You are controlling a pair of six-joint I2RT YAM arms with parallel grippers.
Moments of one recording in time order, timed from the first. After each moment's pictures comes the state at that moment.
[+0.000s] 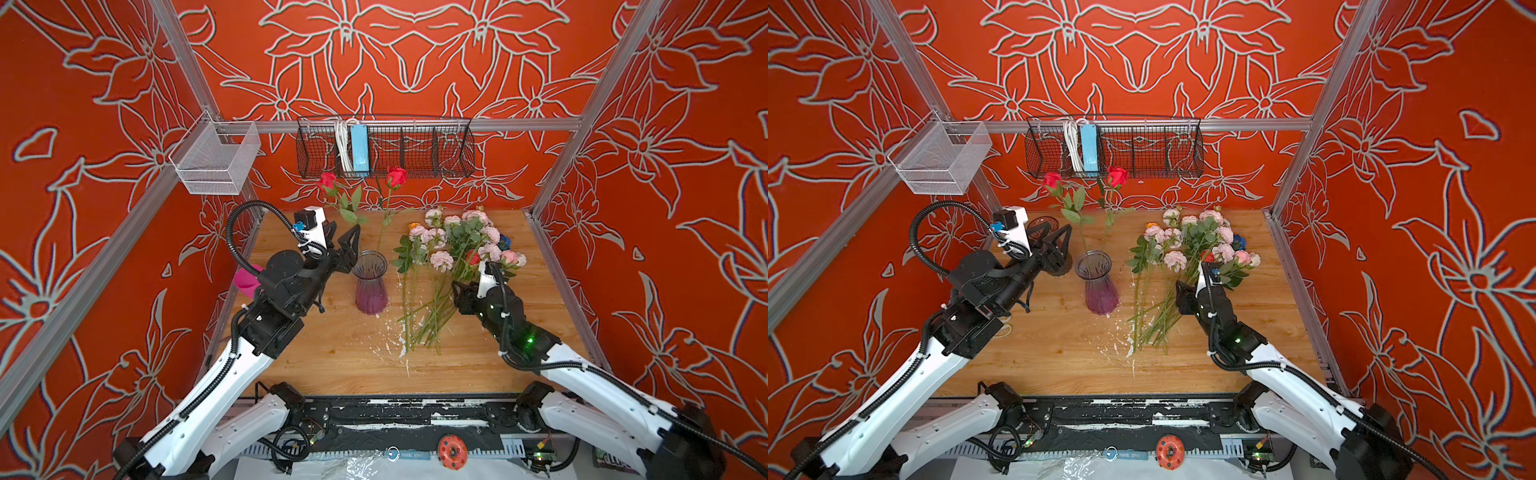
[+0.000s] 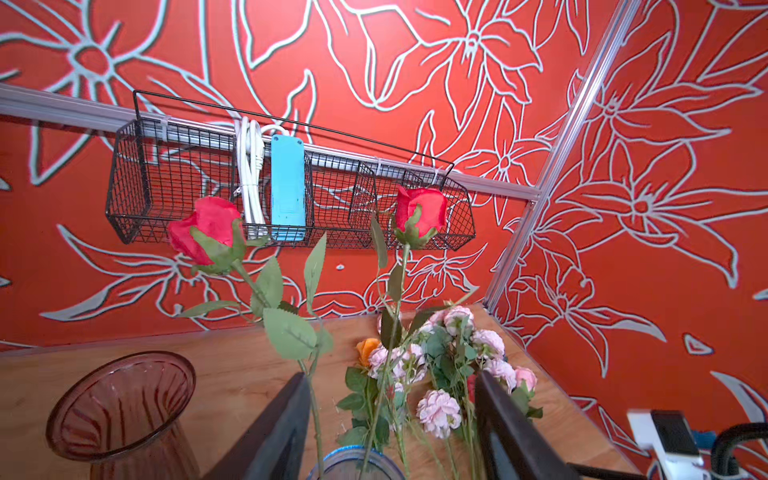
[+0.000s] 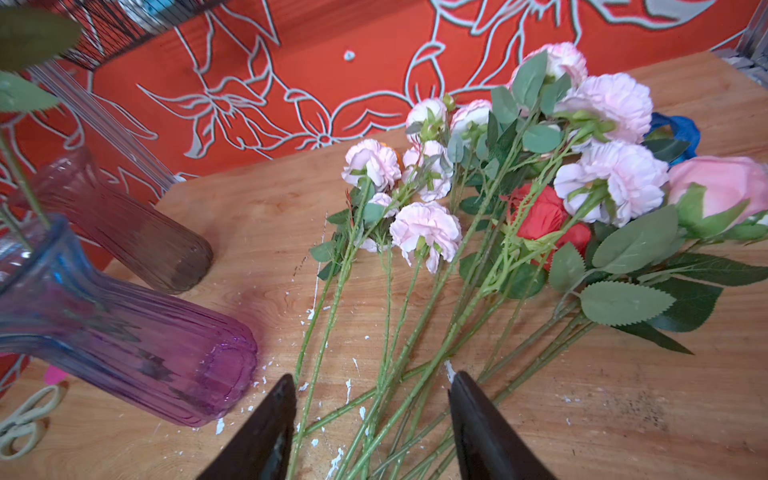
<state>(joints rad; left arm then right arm) -0.51 0.91 1.03 -0.05 -0.15 -0.27 0.62 0.92 0.52 0.01 0.32 0.51</state>
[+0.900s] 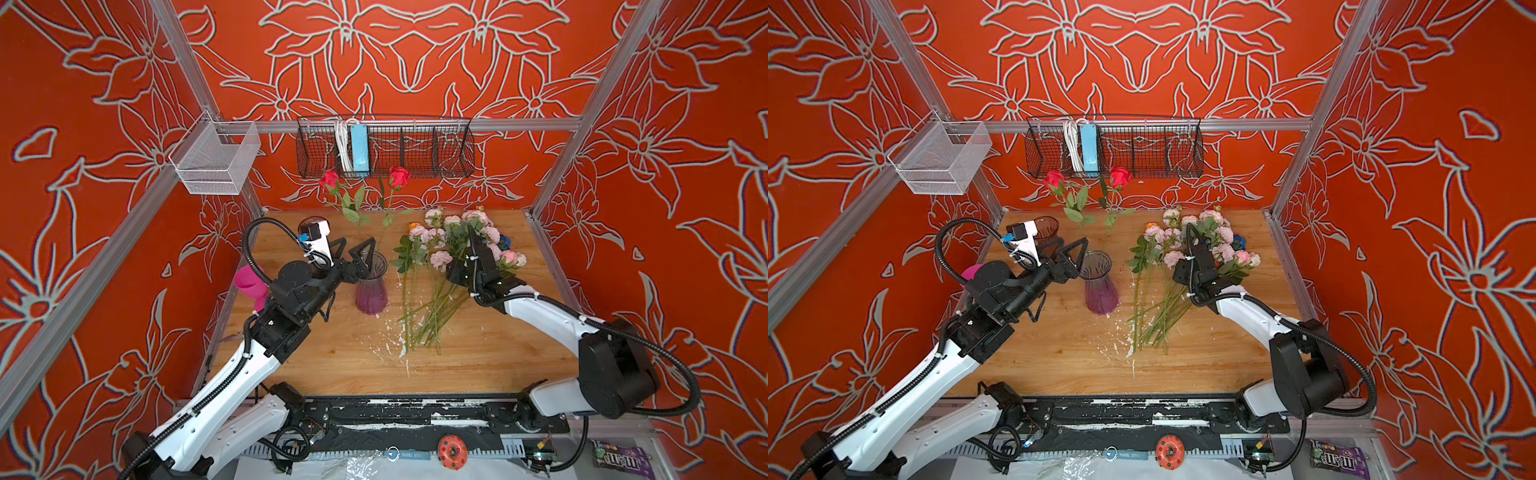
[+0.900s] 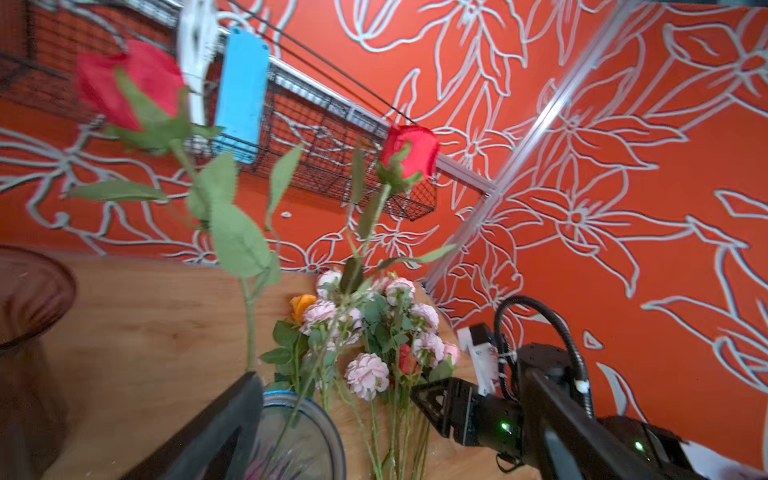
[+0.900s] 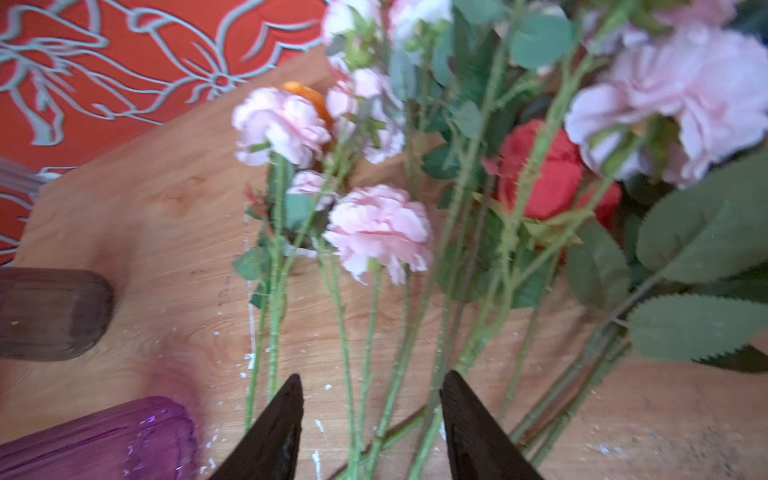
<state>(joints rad) -0.51 0.86 0.87 0.00 -0.11 -0.55 0.40 1.44 0.87 -0.14 0.15 0.65</state>
